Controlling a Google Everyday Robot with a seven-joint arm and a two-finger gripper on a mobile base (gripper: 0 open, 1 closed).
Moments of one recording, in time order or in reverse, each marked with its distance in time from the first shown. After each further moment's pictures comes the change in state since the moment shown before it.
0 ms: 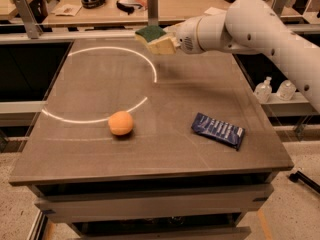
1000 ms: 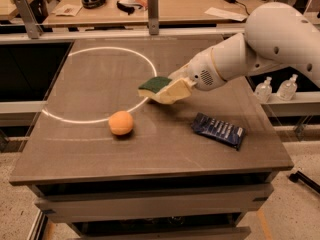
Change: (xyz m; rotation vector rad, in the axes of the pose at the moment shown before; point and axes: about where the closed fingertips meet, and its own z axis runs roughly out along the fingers) arm 0.073 0.121 -0.081 -0.267 0.301 0.055
